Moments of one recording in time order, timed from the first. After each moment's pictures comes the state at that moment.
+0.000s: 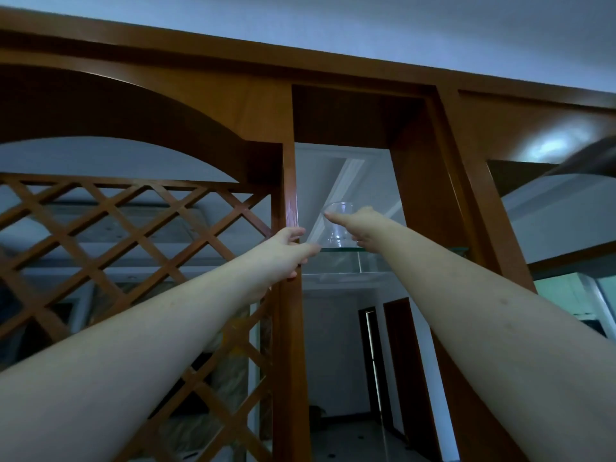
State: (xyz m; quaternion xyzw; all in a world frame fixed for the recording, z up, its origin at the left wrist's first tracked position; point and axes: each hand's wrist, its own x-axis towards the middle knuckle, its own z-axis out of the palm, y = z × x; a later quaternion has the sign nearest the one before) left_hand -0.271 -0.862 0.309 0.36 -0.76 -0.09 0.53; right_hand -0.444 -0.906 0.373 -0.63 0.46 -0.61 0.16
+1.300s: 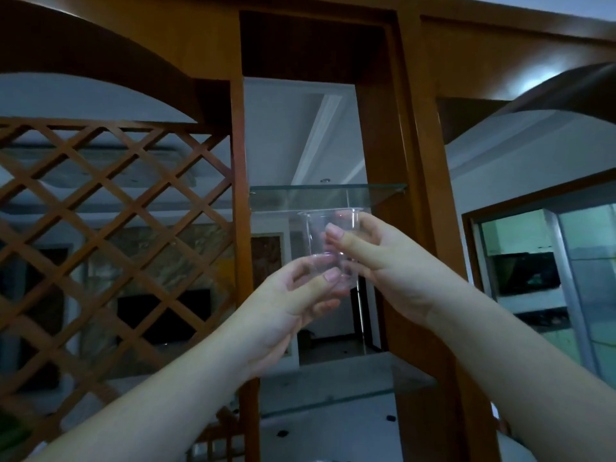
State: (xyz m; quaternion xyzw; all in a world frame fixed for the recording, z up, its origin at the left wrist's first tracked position) left_hand -0.354 -0.767 0.147 0.19 -0.74 -0.39 0.51; right_hand -0.529 -0.742 0.181 -0.75 0.29 -0.56 0.22
